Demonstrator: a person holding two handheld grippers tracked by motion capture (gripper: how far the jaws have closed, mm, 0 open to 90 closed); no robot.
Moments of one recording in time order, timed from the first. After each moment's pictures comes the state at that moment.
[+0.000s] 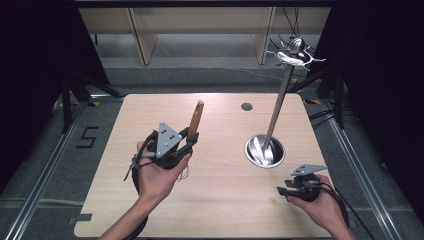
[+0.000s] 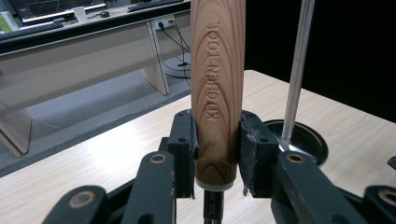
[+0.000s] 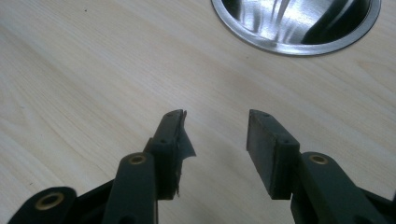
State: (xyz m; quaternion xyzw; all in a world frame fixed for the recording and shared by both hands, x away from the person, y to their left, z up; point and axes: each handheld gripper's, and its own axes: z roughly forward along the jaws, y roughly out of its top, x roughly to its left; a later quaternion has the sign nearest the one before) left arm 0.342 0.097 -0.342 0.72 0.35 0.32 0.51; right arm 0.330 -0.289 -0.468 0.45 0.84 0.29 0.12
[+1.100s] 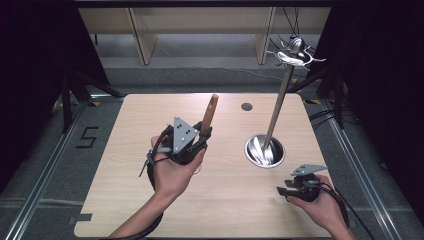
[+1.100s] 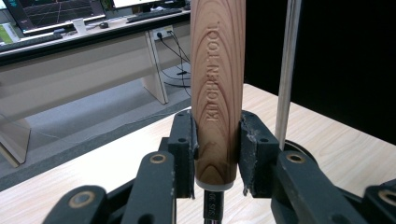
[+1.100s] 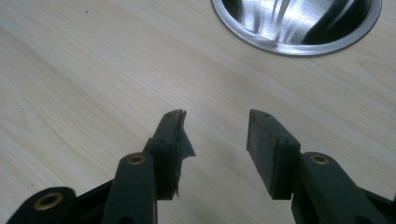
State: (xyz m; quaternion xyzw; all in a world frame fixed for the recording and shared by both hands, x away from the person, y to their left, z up) left arm 0.344 0.066 -0.327 0.71 0.34 0.32 0.52; right arm 0.331 -0.289 -0.468 0.45 0.84 0.29 0.12
